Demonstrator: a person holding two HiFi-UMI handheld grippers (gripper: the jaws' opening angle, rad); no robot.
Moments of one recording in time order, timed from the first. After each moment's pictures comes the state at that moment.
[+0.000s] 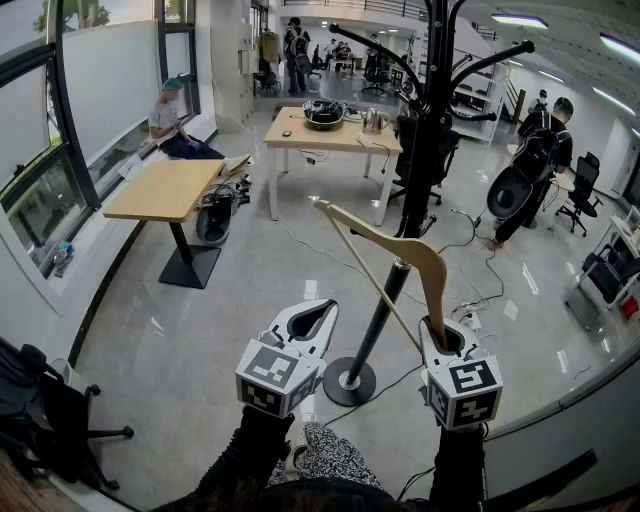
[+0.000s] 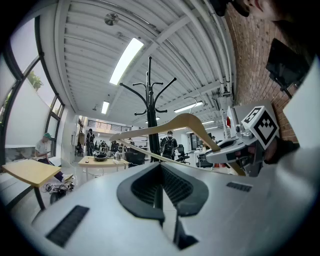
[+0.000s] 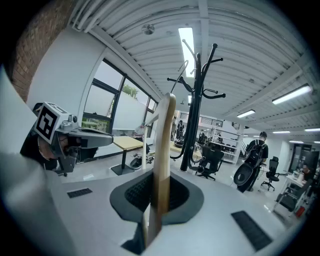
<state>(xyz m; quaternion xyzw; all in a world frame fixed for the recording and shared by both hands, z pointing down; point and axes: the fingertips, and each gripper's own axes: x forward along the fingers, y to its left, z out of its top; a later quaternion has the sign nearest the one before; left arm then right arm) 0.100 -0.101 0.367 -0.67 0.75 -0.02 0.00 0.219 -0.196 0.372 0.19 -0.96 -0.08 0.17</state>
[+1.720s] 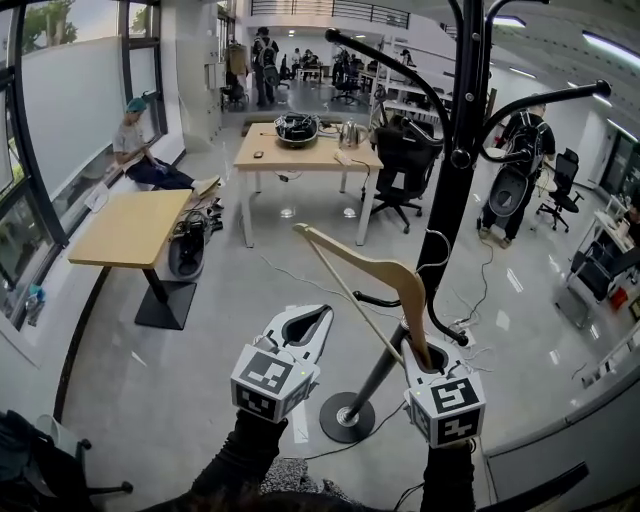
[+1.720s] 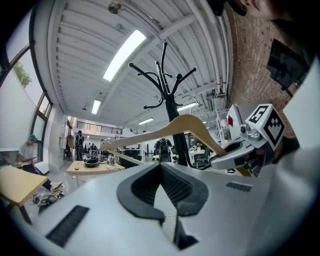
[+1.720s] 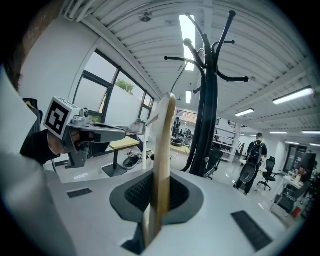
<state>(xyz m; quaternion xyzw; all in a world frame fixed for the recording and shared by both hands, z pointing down) -0.037 -0.209 0.359 -0.71 0.71 -0.03 0.02 0.086 -0.266 0.381 0.21 -0.96 -0.08 0.19</state>
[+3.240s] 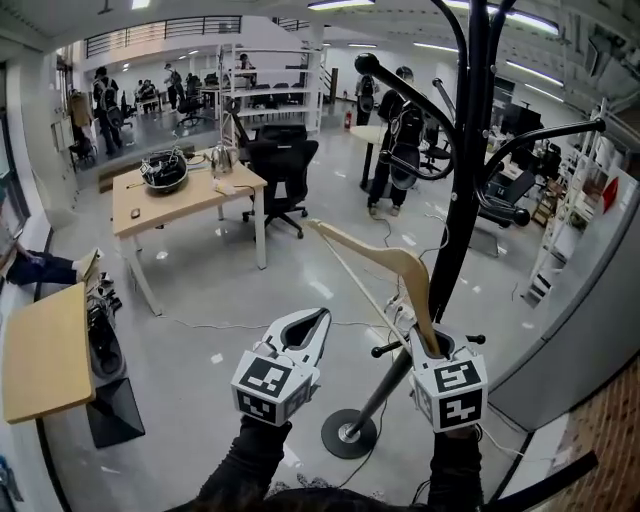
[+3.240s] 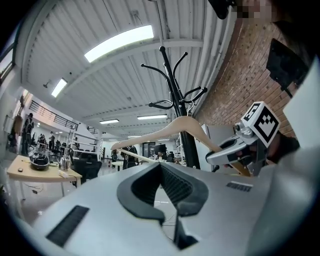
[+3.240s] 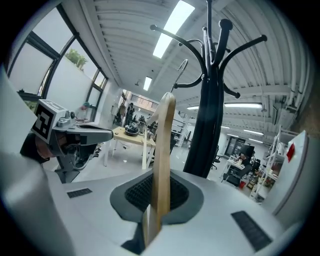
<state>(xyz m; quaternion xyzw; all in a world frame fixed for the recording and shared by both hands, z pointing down) -0.151 -0.318 0.334 -0.87 0.49 0.02 0.03 -0.004 -0.321 0.339 0.50 -0.83 -0.04 0.23</state>
